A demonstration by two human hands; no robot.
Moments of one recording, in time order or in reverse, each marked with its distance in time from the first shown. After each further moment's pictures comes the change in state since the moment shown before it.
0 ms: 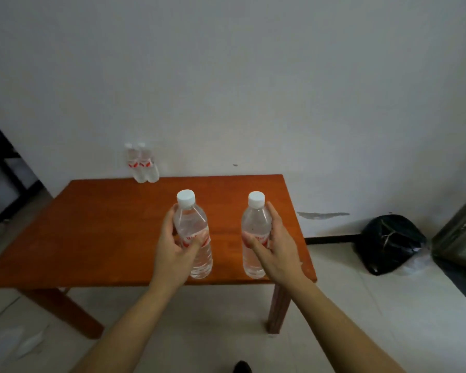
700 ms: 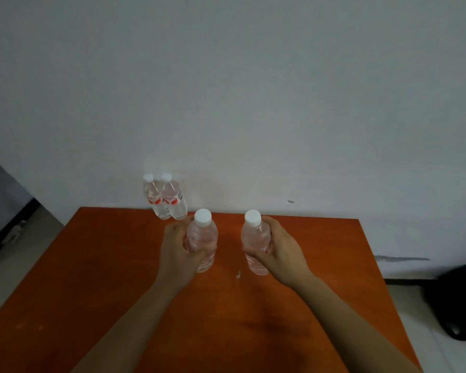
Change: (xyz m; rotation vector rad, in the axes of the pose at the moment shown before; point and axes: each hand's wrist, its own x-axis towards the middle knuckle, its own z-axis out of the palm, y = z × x) left_hand 0.375 -0.142 -0.059 0.372 0.010 -0.004; right_hand 0.345 0.032 0.216 -0.143 -0.310 -0.029
